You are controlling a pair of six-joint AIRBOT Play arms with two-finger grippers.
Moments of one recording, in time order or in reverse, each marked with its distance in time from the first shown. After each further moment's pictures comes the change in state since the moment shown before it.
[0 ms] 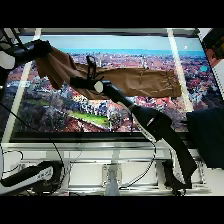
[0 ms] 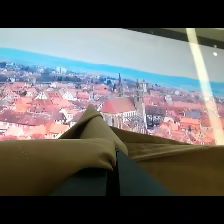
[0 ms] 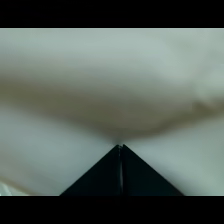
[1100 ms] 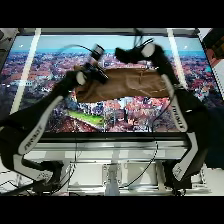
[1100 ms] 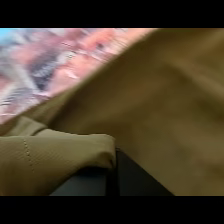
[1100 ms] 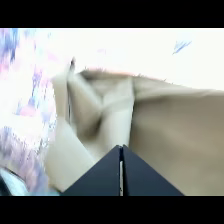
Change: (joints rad) left arm -0.493 -0.436 0.000 0.002 0.253 0.541; right arm -0.508 0.299 0.002 -0.182 0.536 0.002
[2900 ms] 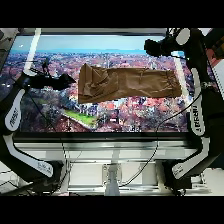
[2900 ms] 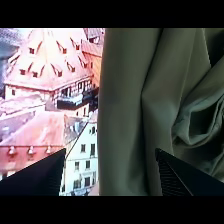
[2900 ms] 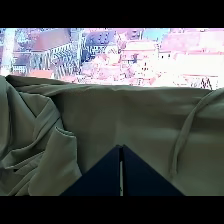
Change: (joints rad) left arm 0.663 -0.128 0.001 -0.585 -0.615 -0.135; right arm -0.149 0.112 -0.001 -0.212 0.218 -0.028
